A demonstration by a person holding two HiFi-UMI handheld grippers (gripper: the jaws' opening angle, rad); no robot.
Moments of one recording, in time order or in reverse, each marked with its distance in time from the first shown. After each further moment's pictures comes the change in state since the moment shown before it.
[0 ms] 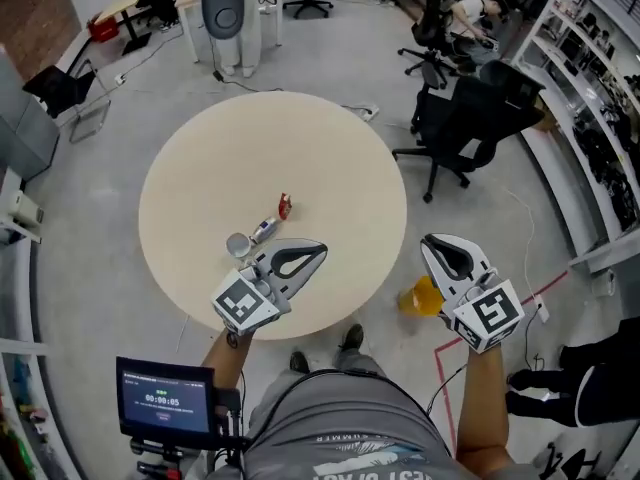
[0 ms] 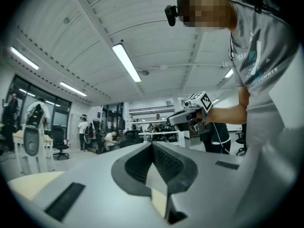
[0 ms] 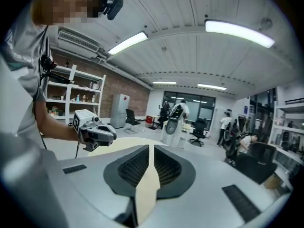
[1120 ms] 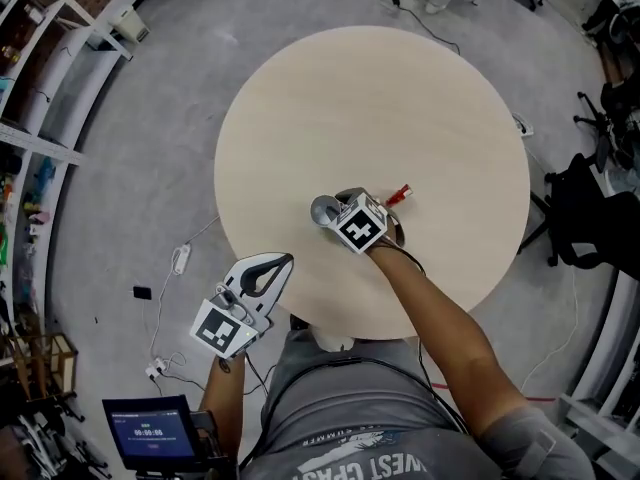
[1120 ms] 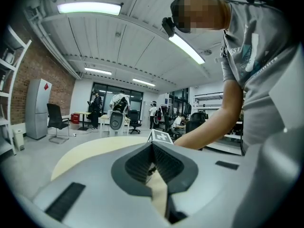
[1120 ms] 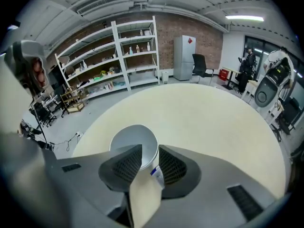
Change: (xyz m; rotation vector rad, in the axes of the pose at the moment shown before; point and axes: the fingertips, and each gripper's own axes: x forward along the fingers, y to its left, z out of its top) left arm -0.227 0.117 -0.085 -0.251 0.185 0.892; right arm 0.462 0.268 -0.164 -0.326 0.584 0.862
